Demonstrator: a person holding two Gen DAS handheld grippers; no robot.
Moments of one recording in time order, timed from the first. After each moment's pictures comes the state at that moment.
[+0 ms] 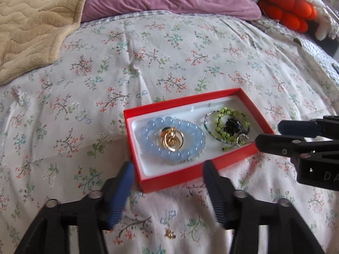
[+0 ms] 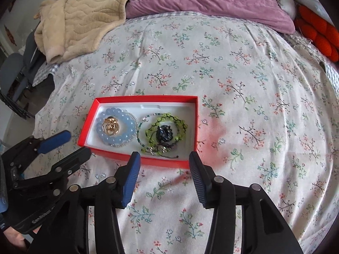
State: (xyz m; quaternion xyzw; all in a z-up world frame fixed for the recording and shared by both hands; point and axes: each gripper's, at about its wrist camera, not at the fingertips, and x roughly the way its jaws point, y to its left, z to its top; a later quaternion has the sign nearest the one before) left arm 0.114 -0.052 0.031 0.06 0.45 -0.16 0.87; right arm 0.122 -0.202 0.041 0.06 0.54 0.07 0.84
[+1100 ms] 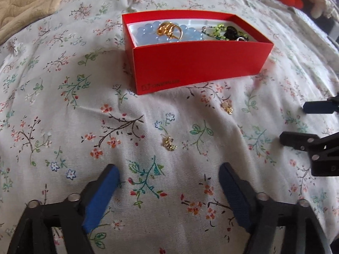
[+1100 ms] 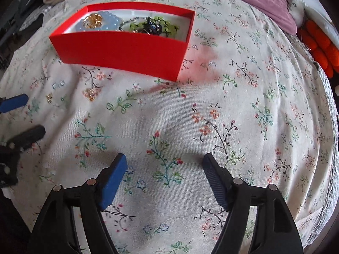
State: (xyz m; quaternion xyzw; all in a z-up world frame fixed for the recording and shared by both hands) left arm 0.048 -0.029 -0.042 0.06 0.49 -0.18 0.85; right arm 0.042 -0.201 -0.036 -0.09 0.60 0.04 0.80
